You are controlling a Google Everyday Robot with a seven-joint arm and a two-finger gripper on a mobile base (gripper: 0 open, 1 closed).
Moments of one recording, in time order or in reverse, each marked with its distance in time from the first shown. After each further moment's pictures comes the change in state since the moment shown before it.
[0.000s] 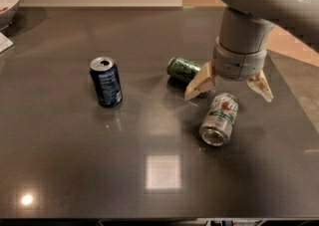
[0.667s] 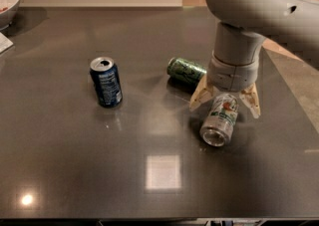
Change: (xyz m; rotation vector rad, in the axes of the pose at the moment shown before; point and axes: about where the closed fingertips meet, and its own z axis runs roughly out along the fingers) arm 0.012 0.004 0.026 0.009 0.070 0.119
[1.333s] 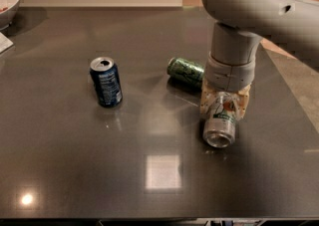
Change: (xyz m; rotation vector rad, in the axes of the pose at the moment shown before) arm 0.003 0.006 0.001 0.002 0.019 0.016
